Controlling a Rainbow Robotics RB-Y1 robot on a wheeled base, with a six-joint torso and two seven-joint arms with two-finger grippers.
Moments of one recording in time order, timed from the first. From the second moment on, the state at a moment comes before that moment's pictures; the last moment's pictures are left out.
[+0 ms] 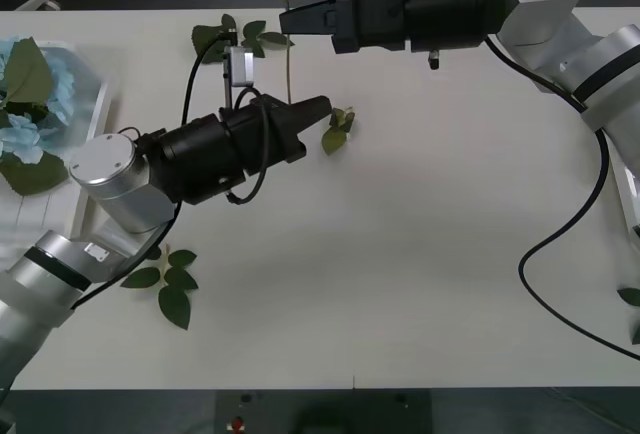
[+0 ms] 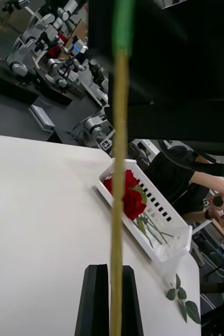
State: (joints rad) right arm -1.01 -0.54 0.44 -1.18 -2.01 1.04 2.26; left arm -0.44 0.49 -0.43 -1.50 2.23 0.58 -2.66
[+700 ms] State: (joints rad) right arm -1.01 -0.63 0.45 -1.18 -2.00 1.06 2.40; left arm -0.40 0.87 -0.35 -1.53 2.43 0.59 -2.65
